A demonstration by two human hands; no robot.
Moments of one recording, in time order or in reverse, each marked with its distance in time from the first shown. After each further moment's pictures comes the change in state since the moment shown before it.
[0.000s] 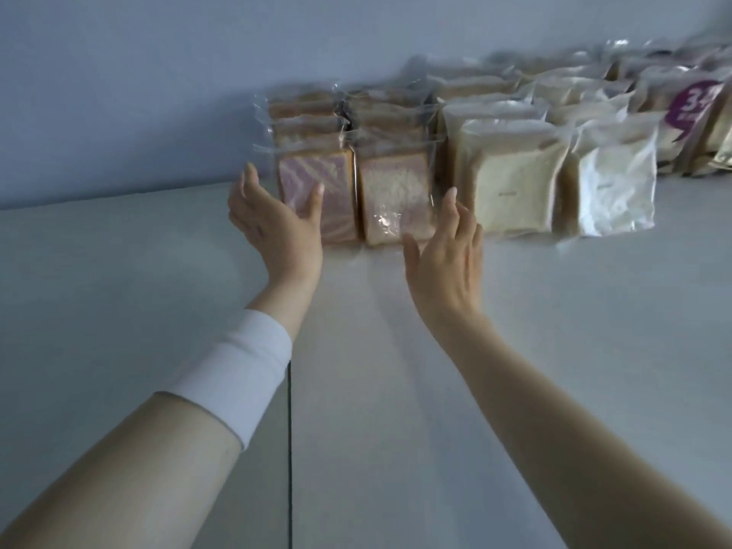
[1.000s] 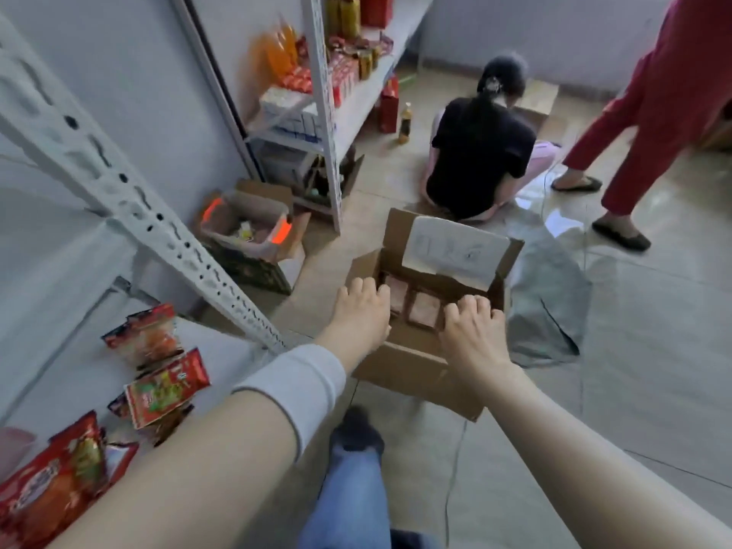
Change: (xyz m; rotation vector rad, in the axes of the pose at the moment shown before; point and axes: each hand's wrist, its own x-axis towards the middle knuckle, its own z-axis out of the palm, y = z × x) left_hand -0.750 0.322 0.253 0.509 -1.486 1.527; right_hand -0.384 0.596 -0.426 -0.684 -0.341 1.016
